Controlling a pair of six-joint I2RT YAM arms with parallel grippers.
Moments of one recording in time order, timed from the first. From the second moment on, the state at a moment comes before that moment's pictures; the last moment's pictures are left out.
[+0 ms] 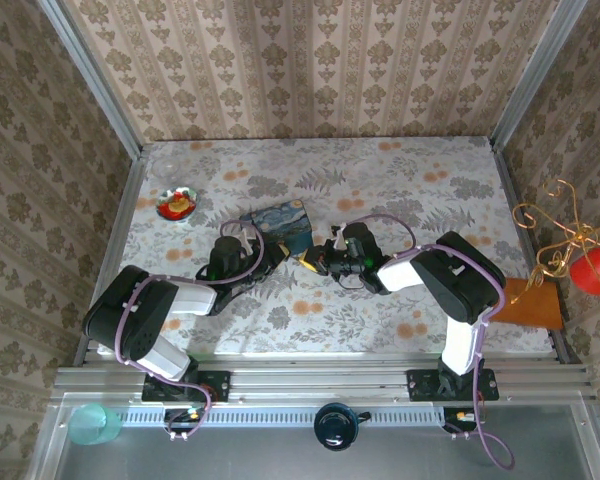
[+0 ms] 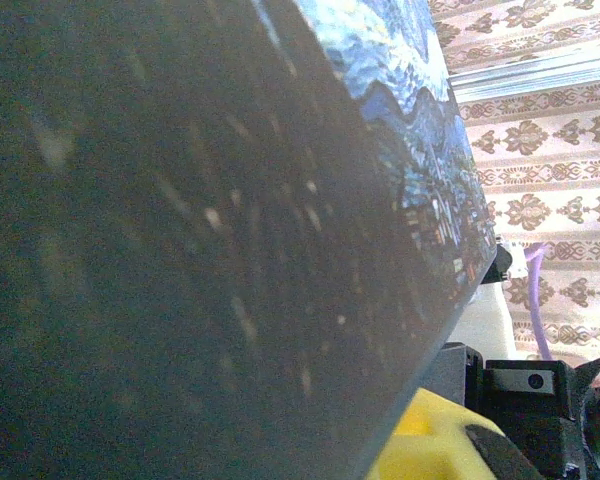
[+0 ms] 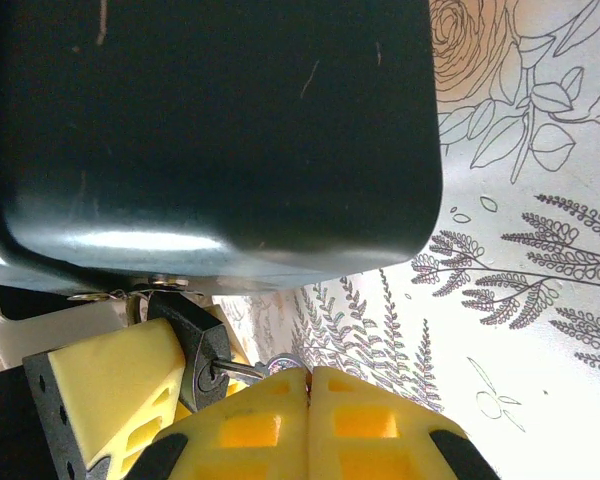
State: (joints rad) left arm -0.52 1.54 0.39 0.75 0.43 -1.17; right arm 0.59 1.87 0.72 0.68 -0.51 1.28
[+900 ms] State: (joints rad) left arm -0.52 1.55 0.39 0.75 0.42 -1.17; right arm 0.60 1.87 0.71 0.72 -0.50 1.28
